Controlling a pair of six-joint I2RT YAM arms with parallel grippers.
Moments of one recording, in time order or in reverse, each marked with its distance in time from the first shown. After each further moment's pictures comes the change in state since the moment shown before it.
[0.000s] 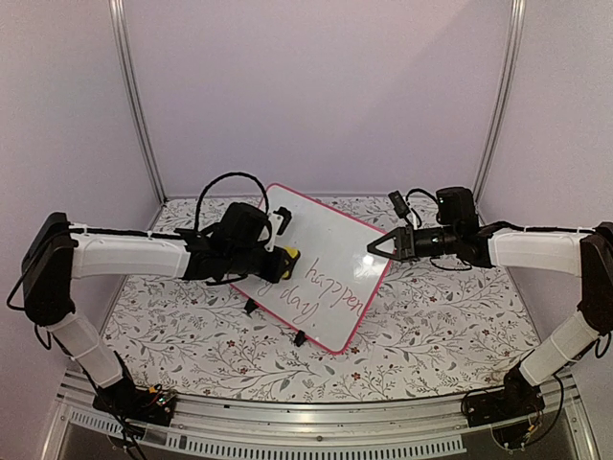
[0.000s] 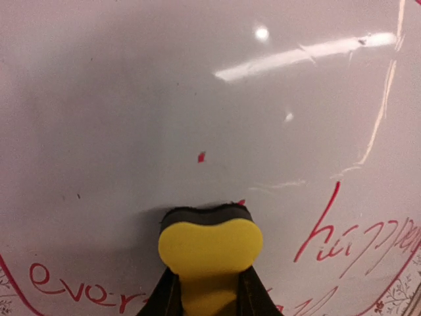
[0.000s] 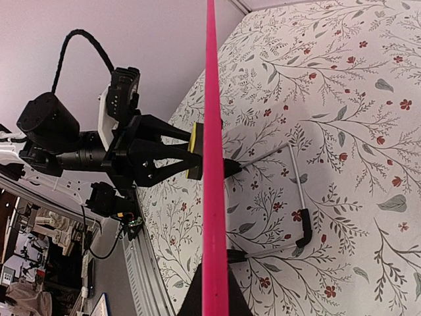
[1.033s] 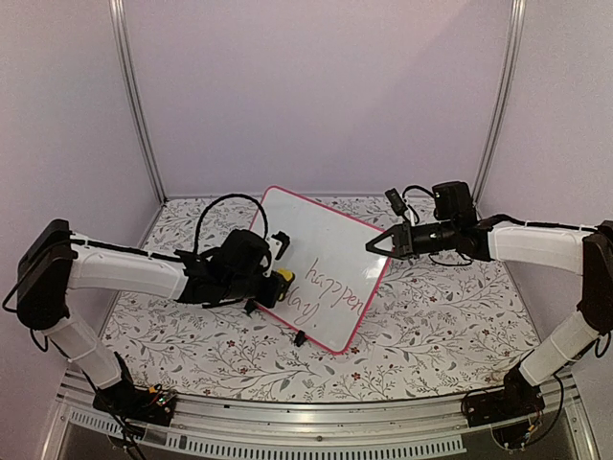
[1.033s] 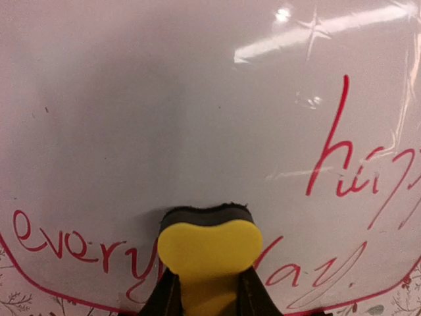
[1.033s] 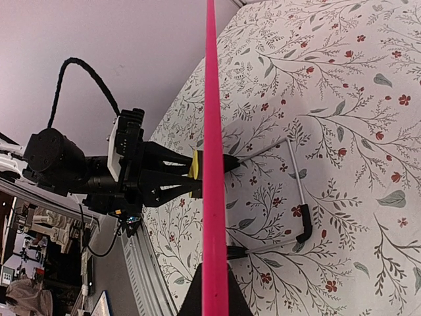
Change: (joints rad) left arm -0.072 -0.019 -0.115 0.052 -0.081 0.009; right arm 0.011 0.002 0.066 -0.102 0.019 -0.023
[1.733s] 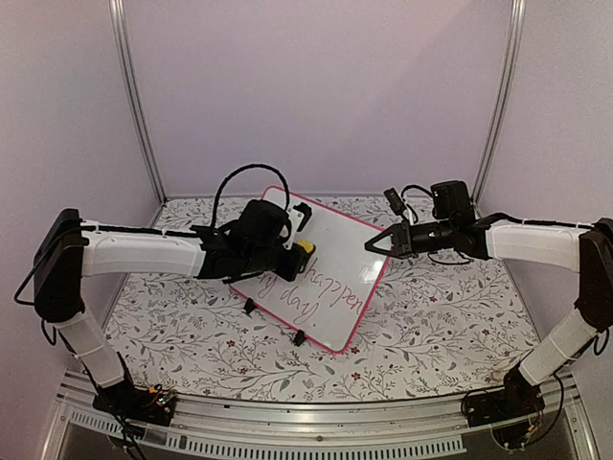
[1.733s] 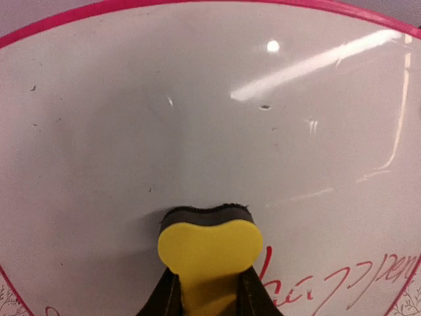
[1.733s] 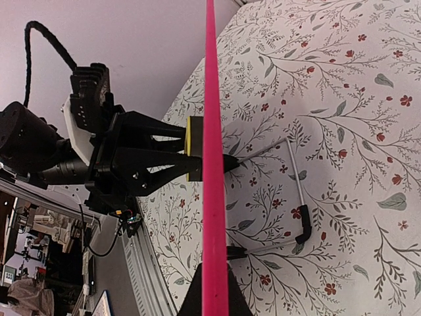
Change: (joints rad) left arm 0.002 0.099 0.243 -0.055 -0.031 0.087; right arm -0.002 0.024 0.016 -0.006 -0.011 -0.003
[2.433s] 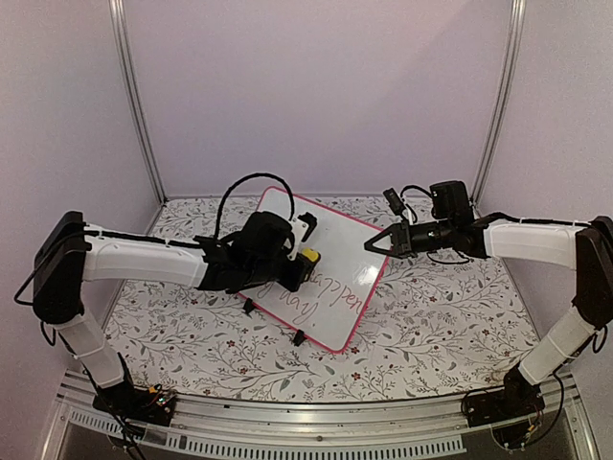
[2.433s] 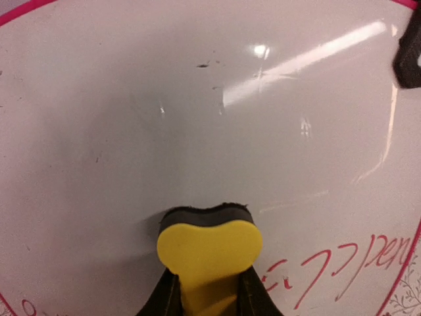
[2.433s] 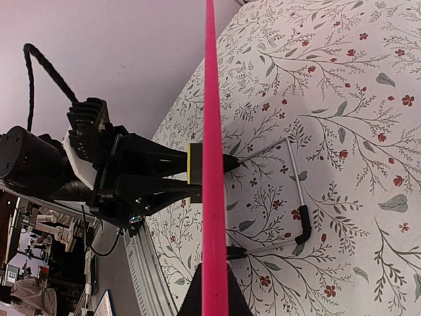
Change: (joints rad) left arm -0.048 0.008 -0.040 0.067 0.008 0.013; right arm -0.007 0.021 0.007 0.001 -0.019 0.002
